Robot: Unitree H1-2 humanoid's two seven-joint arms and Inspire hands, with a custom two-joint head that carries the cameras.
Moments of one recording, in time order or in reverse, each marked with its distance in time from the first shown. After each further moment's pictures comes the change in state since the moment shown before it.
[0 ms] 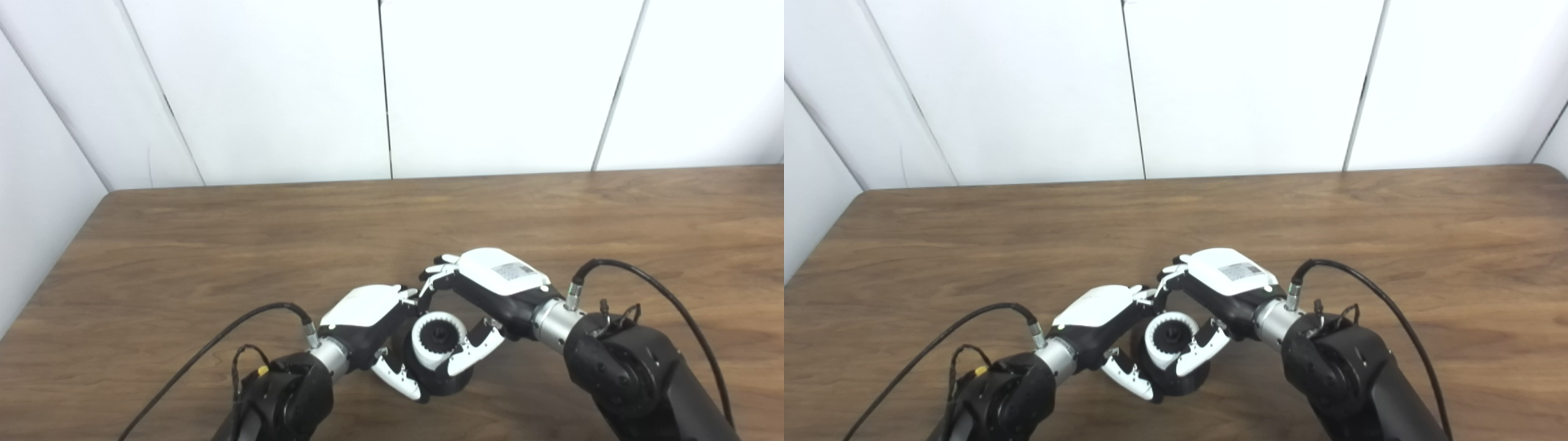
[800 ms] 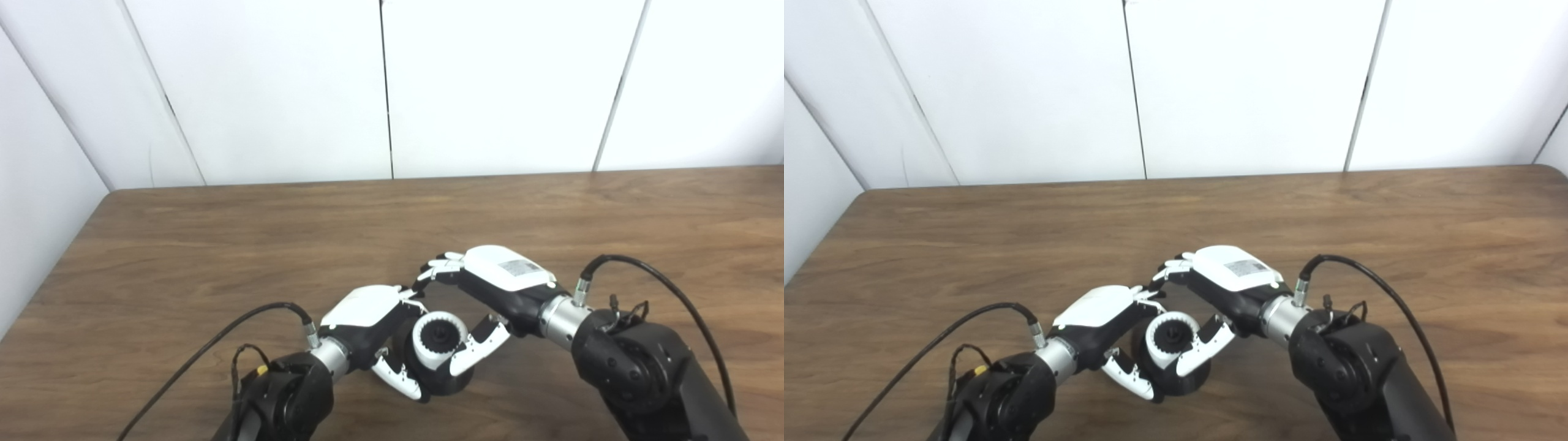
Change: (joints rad) left arm 0.000 -0.001 0.004 0.002 -0.005 -0.002 0.001; right arm 0.000 0.000 -0.060 -0.023 0.059 0.013 0.024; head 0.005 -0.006
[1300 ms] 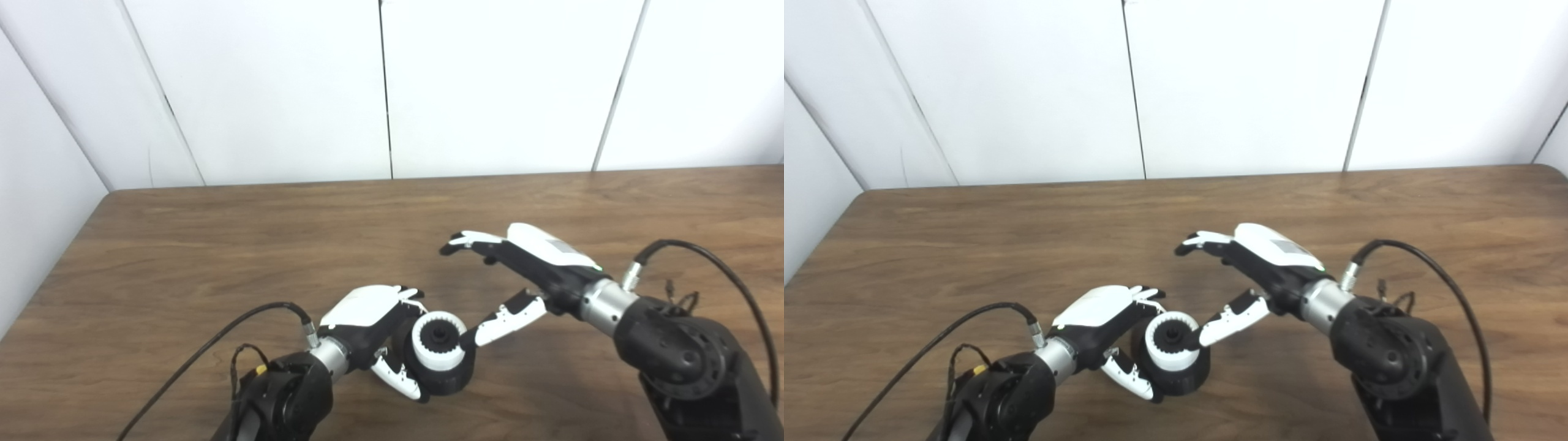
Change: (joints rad) left arm 0.001 0.000 0.005 0.000 -0.004 0.001 -0.002; right arm 0.062 0.005 -0.208 -0.040 0.215 0.130 -0.035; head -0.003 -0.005
